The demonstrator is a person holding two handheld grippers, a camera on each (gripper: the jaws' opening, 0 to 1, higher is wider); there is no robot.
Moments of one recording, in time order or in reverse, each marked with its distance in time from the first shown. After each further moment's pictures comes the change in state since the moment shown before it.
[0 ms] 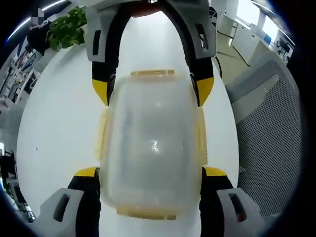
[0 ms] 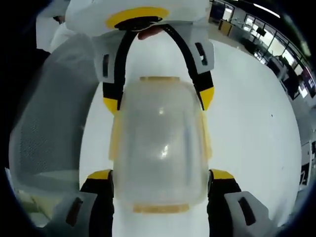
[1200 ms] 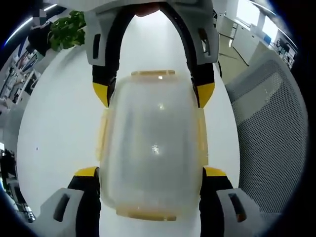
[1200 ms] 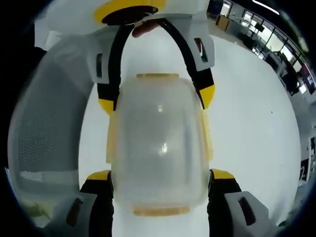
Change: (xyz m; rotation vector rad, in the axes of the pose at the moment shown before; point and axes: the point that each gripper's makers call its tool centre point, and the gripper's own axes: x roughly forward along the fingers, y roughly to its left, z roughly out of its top) left arm -0.001 0.002 -0.004 0.004 -0.015 0.005; right arm 0.004 -0.001 0.004 0.026 0.031 -0.014
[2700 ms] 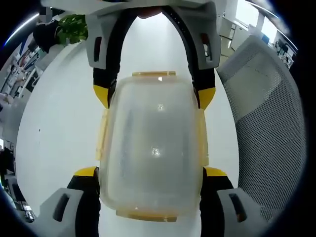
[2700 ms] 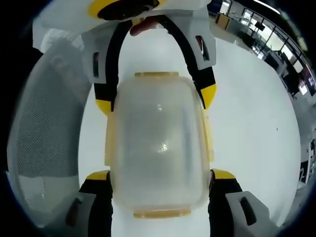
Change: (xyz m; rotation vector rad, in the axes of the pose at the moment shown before) left arm -0.026 0.001 -0.068 -0.012 -0.023 -0.004; right arm 0.030 0.004 0.068 0.006 0.019 -0.003
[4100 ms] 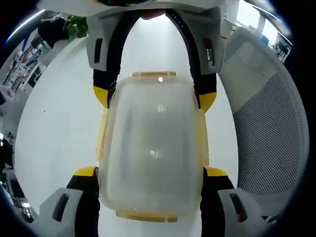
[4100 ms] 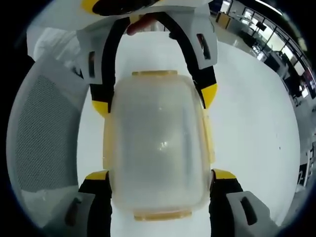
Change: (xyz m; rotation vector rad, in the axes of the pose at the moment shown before) left arm -0.024 0.005 -0.060 -0.019 -0.003 -0.005; right arm 0.025 0.000 0.062 0.001 0.021 -0.007
